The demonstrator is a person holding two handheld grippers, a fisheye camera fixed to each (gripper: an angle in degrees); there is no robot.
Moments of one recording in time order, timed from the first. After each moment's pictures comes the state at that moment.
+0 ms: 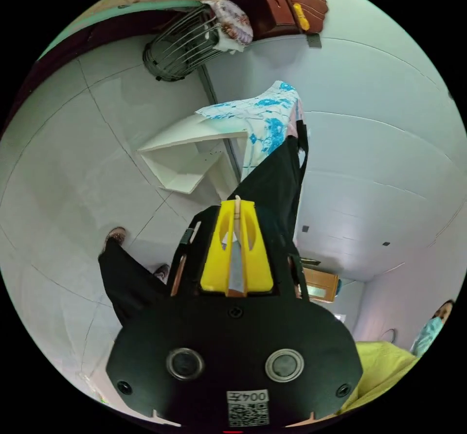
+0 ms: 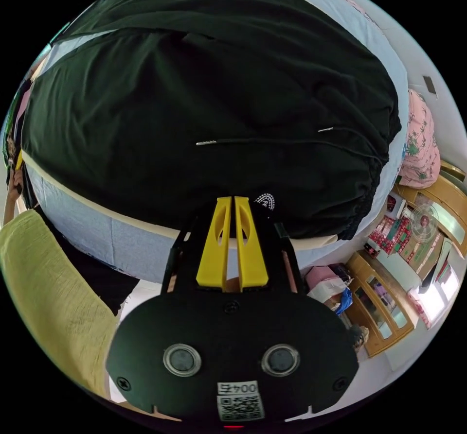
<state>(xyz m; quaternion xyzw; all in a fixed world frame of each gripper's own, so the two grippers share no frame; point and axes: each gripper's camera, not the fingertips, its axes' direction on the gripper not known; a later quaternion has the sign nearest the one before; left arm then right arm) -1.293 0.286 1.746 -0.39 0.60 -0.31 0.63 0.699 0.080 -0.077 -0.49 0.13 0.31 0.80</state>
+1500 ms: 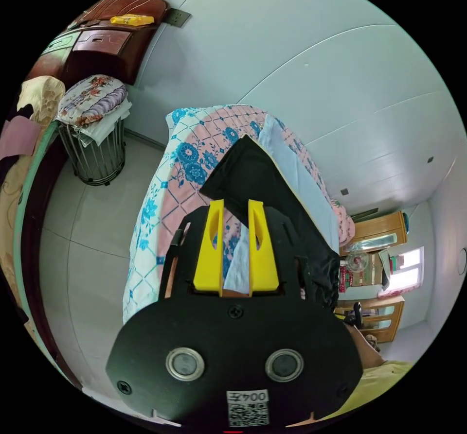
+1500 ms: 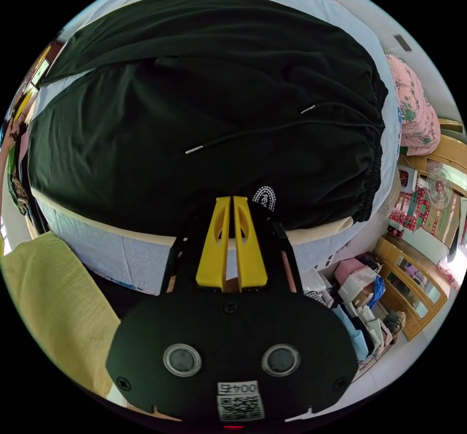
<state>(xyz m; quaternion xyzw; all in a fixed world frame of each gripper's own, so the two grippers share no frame) -1.085 -0.031 1.755 -0.27 0.60 -0.07 0.75 0.693 0.145 -0.061 -0.43 0.15 0.40 0.80</state>
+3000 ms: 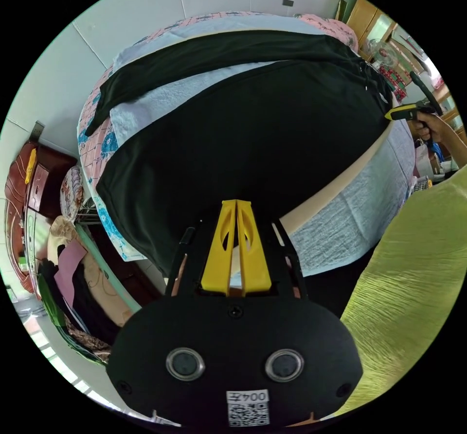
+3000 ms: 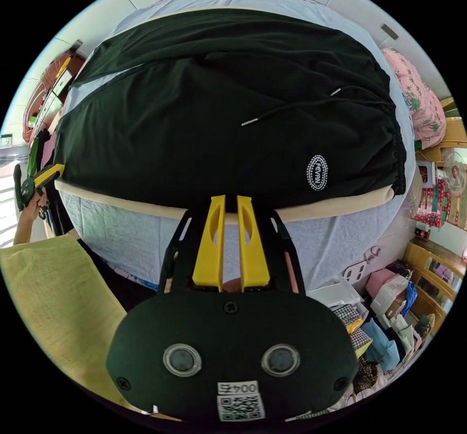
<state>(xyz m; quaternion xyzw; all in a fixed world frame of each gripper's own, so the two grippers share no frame) -0.914 0.194 1.428 -0.17 0.46 0.46 0.74 0.598 0.147 -0.069 -0.33 0.12 0.43 0.83</state>
